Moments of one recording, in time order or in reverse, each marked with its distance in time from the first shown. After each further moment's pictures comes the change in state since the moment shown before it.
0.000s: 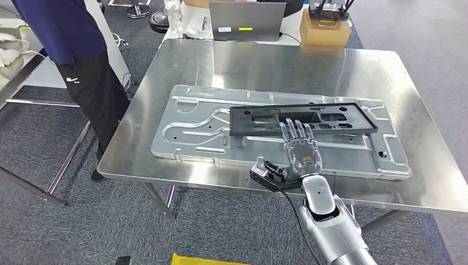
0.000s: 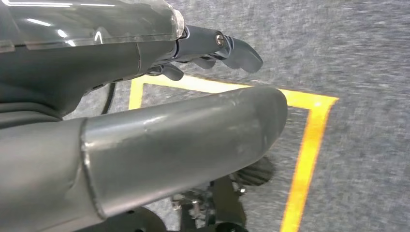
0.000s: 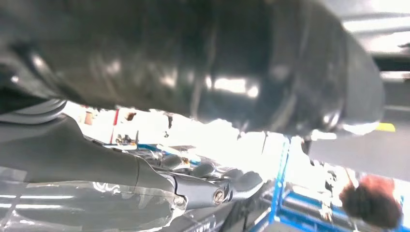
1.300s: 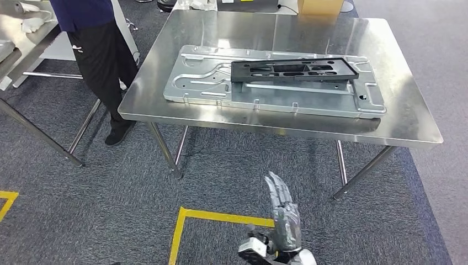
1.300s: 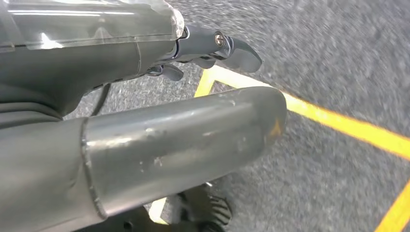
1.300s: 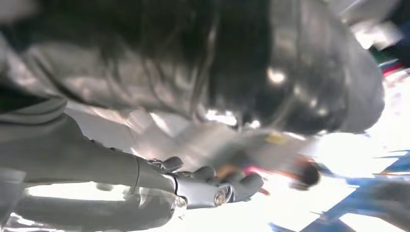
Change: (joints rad) left arm 0.008 -0.014 0.099 0.000 0.115 0.049 -0.038; right arm 0.529 0.168 -0.141 -0.156 -0.812 -0.272 -0.701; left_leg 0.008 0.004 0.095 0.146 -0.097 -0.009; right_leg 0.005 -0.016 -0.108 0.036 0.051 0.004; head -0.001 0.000
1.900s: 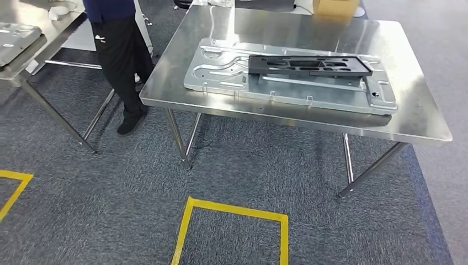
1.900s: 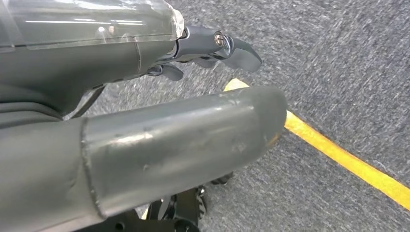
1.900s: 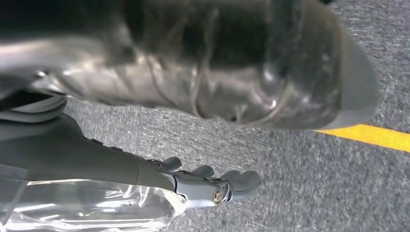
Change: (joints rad) left arm 0.004 -0.030 0.070 0.000 0.047 0.043 -0.025; right arm -0.027 0.014 -0.725 0.949 -0.214 0.280 0.294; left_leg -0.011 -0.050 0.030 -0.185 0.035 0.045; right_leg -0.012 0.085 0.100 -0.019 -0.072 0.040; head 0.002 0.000
